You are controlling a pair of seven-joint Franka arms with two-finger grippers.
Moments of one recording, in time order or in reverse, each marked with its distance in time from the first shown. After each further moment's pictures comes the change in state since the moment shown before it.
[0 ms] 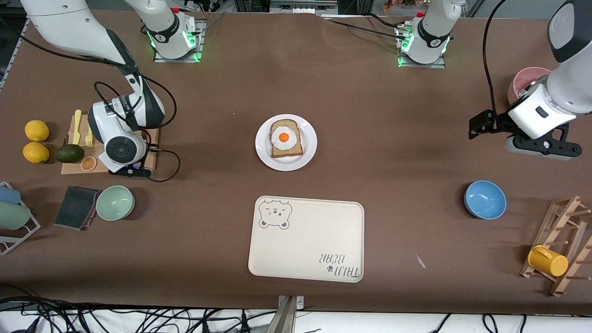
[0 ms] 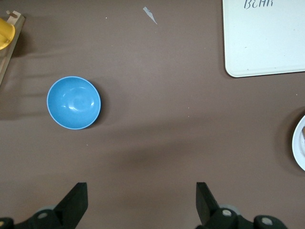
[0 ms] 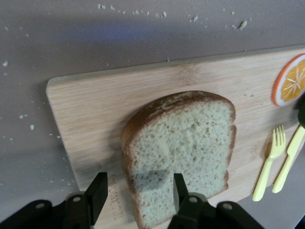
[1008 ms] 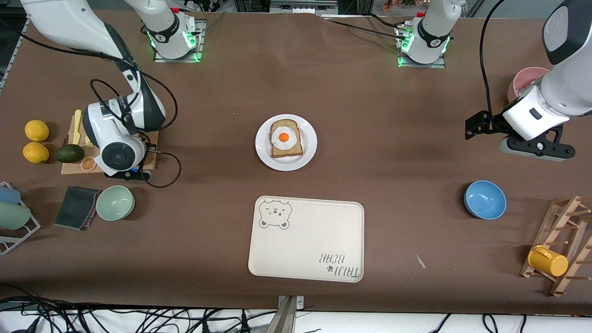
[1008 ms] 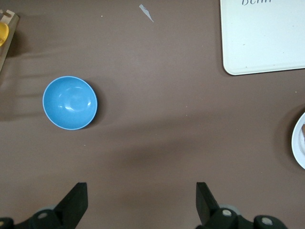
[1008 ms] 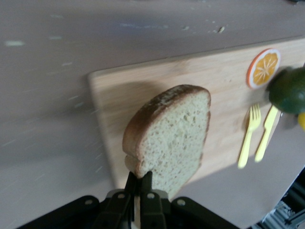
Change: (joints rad) left arm -0.009 0.009 0.000 0.000 0.000 0.000 0.000; right arm 0.002 -0.022 0.121 0.226 0.102 -0.328 0.003
